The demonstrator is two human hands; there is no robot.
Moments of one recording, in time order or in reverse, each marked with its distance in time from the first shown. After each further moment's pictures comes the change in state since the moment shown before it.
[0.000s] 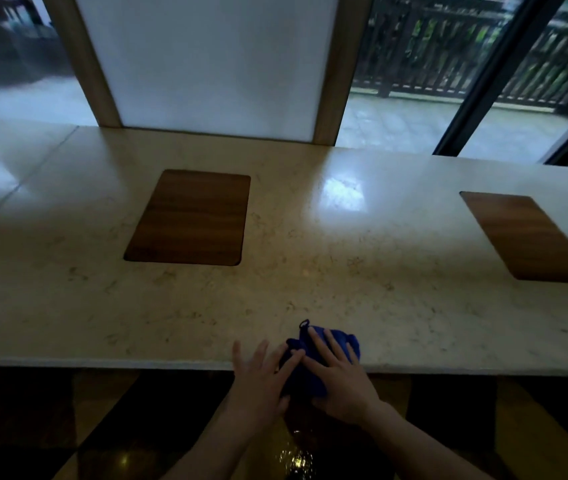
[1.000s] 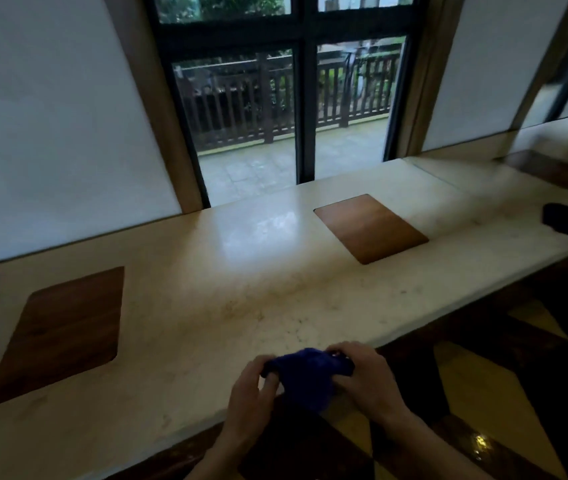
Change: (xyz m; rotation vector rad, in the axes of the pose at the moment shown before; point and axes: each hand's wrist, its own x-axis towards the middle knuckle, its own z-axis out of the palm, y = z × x) left_hand 0.030 0.212 -0.104 -0.936 0.262 0.093; right_hand -0.206 0.154 -0.054 0.660 0.659 0.457
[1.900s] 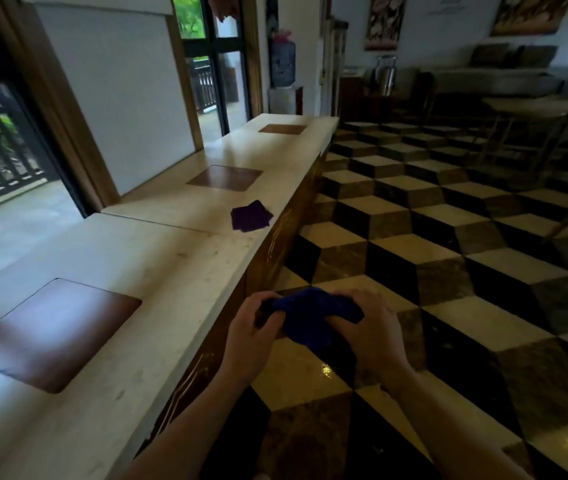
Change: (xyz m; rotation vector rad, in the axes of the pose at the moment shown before) left_hand 0.063 0.348 0.416 -0.415 -0.859 0.499; right_hand -0.170 0.240 -0.369 -0.108 0.907 0.579
